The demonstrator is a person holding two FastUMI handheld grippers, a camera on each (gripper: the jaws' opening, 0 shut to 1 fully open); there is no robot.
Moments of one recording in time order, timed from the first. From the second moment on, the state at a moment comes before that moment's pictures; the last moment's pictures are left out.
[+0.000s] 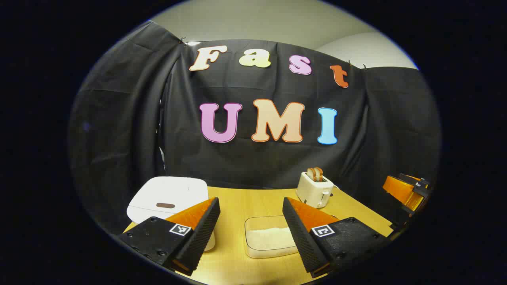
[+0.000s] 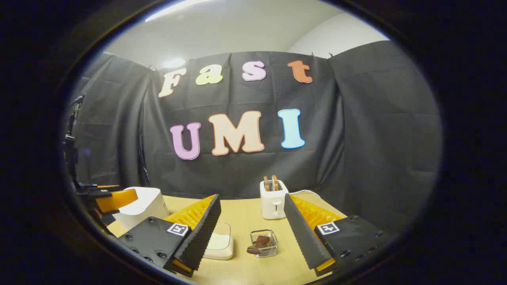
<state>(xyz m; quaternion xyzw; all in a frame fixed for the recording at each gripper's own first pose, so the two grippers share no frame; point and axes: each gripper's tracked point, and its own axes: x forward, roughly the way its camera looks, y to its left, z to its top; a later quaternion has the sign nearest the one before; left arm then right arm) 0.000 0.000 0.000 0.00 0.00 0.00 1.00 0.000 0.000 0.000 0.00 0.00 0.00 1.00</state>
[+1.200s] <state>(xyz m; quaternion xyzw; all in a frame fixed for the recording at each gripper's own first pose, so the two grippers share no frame) -0.017 0.028 -0.005 0.00 0.00 0.05 1.00 -0.008 -0.026 -0.005 0.00 0.01 -0.01 1.00</state>
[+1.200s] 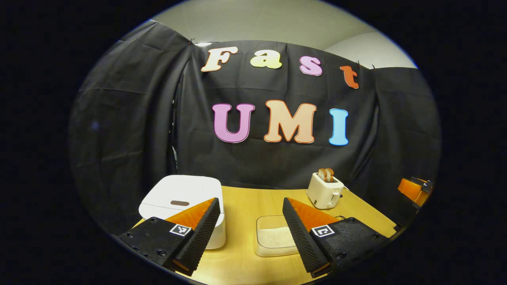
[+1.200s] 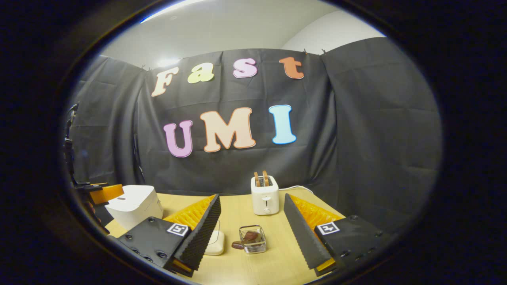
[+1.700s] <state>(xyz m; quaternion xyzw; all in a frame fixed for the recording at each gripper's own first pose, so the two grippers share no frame) -0.035 0.095 -0.001 0.02 0.00 0.11 0.99 -0.001 0.010 -0.002 -0.01 0.01 0.03 1.00</state>
